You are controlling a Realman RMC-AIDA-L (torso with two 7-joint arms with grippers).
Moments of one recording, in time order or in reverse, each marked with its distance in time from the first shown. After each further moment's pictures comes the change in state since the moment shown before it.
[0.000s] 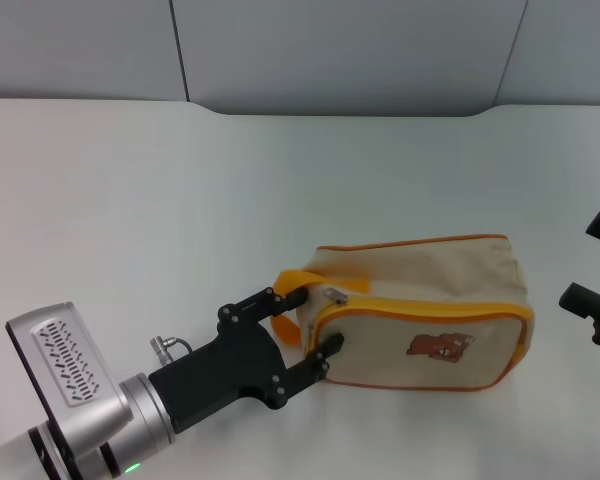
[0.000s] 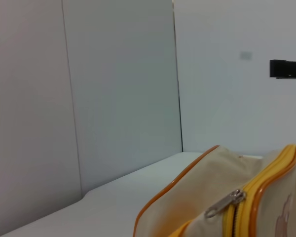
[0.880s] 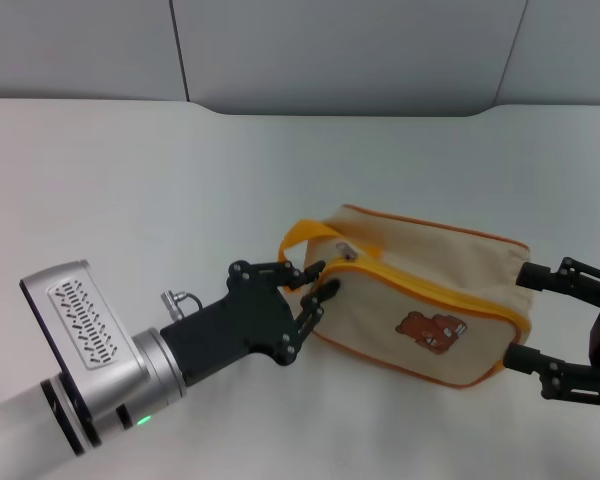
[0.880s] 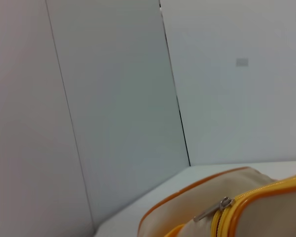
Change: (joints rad) left arm -0.071 0.000 -0.033 0.031 0.003 -0.001 0.050; right arm 0.050 0.002 -0.103 0.000 -0.104 0.012 0.011
